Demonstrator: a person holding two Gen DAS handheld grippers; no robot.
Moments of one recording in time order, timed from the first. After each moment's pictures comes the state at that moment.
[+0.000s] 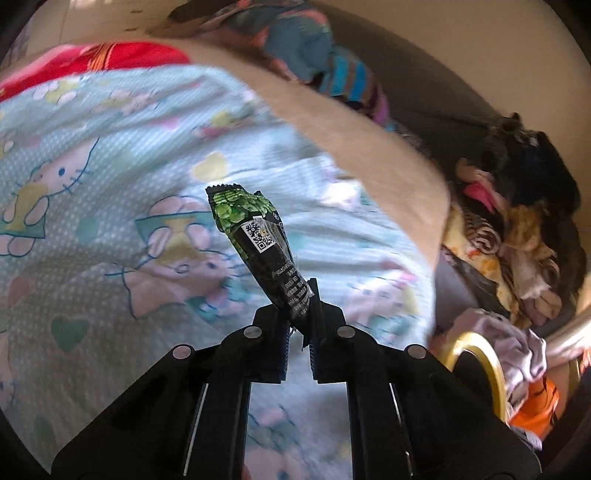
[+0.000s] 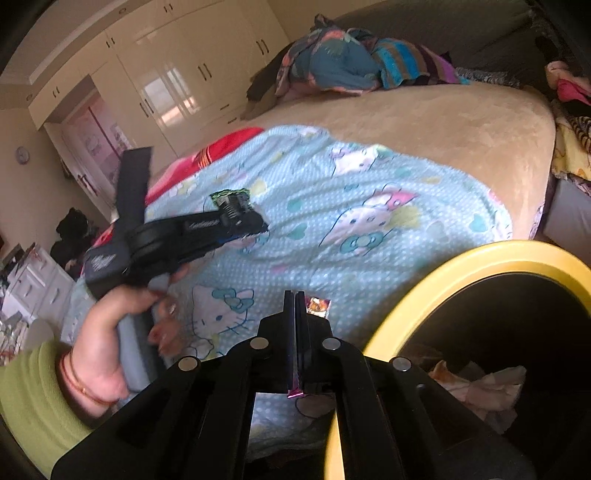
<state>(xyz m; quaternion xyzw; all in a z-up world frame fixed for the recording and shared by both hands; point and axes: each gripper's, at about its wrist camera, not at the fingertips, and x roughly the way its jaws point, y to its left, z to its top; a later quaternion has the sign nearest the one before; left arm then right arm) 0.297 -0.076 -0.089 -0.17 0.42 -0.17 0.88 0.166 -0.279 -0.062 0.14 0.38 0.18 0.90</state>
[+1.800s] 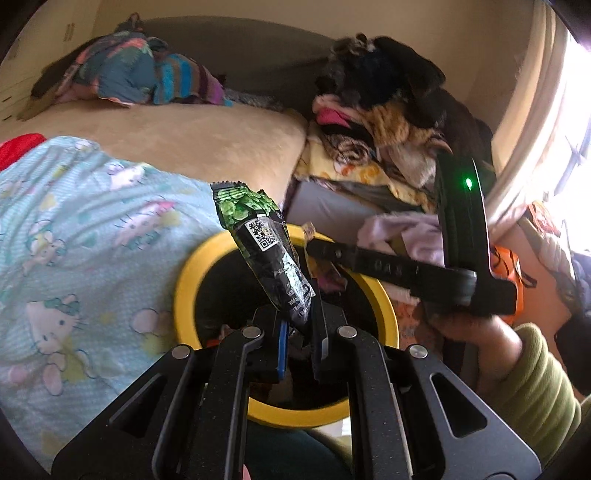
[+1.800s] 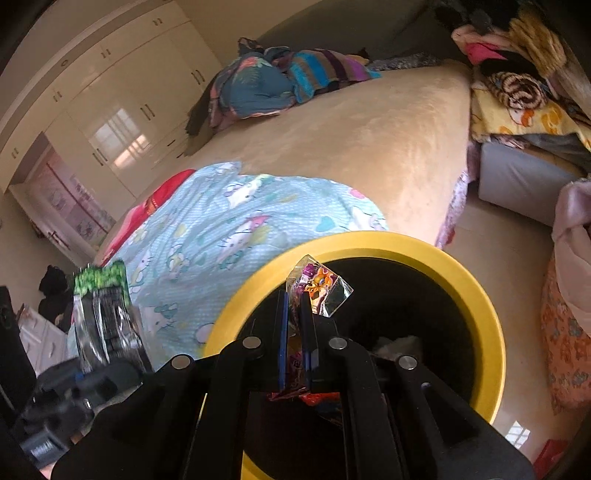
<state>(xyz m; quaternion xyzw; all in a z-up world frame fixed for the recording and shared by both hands) 0.114 -0.236 -0.029 -0.02 0.37 -0.37 0.85 0.118 -0.435 -0.052 0.22 0.39 0.08 0.89</state>
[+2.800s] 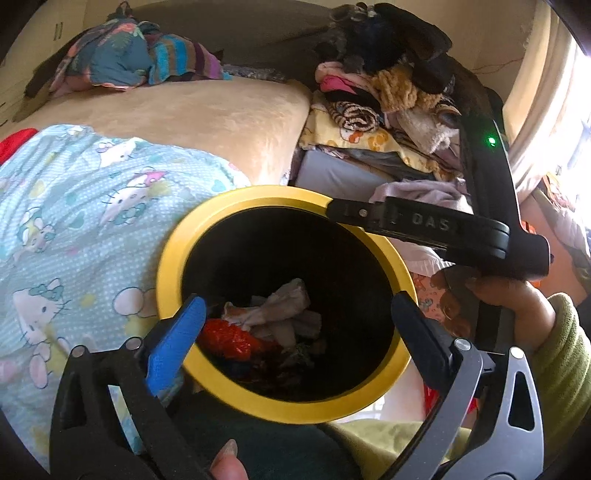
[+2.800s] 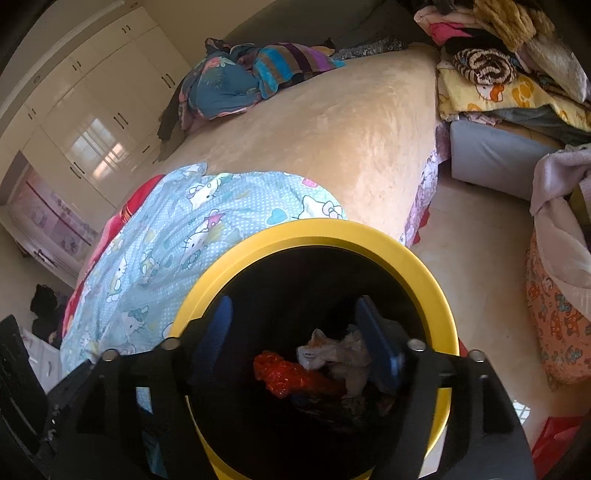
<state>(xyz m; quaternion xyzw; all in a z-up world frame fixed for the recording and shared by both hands) 0.115 -0.254 -0.056 0.03 0.41 -0.35 0.84 0.106 -0.463 -0.063 0.24 0.41 0.04 0.88</state>
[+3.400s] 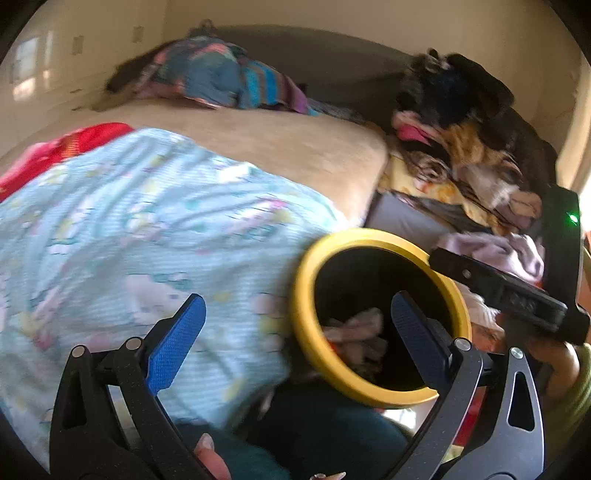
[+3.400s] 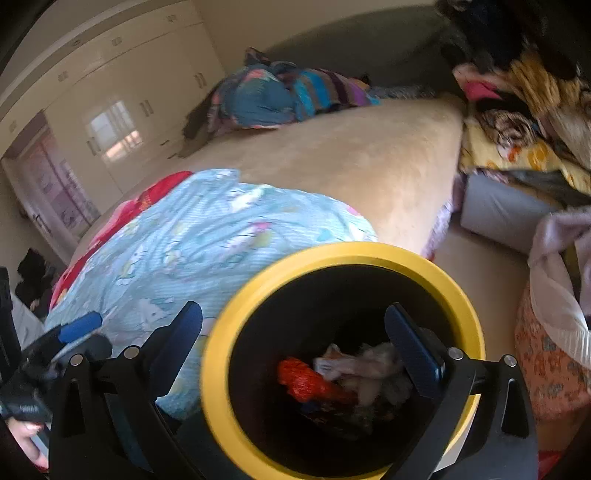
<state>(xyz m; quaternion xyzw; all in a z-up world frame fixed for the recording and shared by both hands) 0.112 -0.152 -0.017 -0.02 0.37 -0.21 0.91 0.084 -0.386 -0.021 0.15 0.35 0.06 0.92</state>
